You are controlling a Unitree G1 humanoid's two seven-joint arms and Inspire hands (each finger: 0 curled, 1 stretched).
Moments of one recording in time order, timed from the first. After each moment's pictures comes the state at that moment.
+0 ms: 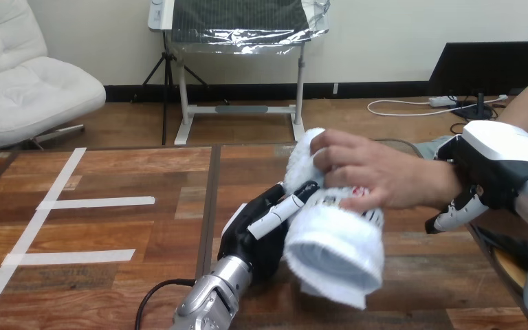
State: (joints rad) left arm -0.54 -0.16 0.21 1.13 -0.31 -0.23 -0.52; right arm -0.26 -0.75 0.14 -0.08 -0.70 0.27 0.46
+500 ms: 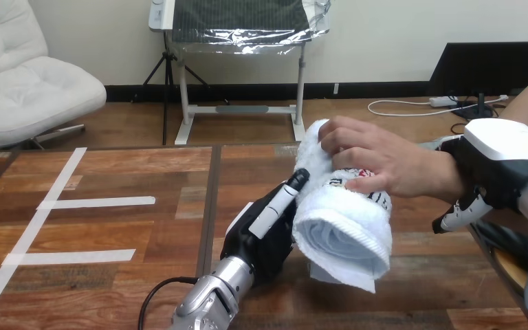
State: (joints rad) left arm -0.54 -0.16 0.21 1.13 -0.30 -0.22 -0.58; right arm -0.26 -0.77 0.14 -0.08 -0.73 0.23 0.46
